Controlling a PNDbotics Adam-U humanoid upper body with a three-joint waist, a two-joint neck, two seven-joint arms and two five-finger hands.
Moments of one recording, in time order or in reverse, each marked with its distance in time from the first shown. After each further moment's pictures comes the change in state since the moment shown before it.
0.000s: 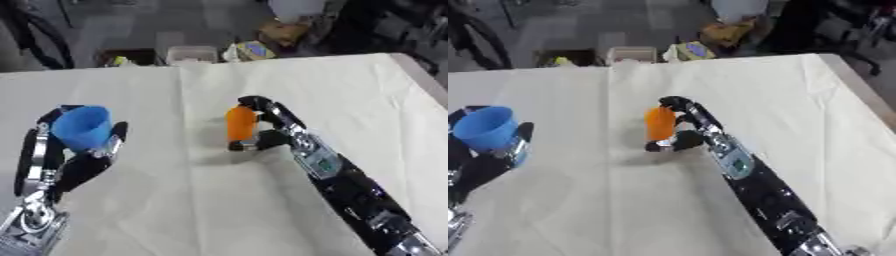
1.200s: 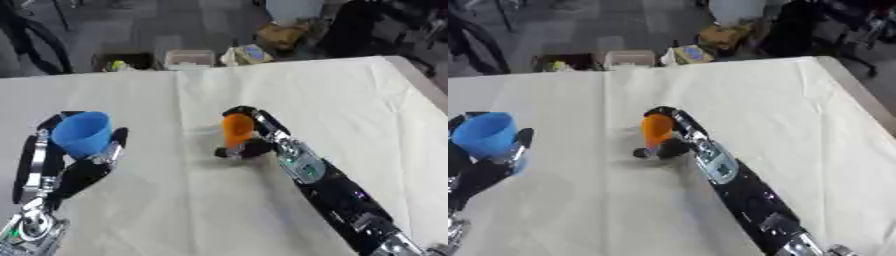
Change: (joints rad) left arm -0.002 -0.008 -0.009 -0.009 0.006 0.004 -0.004; right arm -0.037 0.039 0.004 0.059 0.015 -0.005 0.005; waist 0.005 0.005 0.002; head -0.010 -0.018
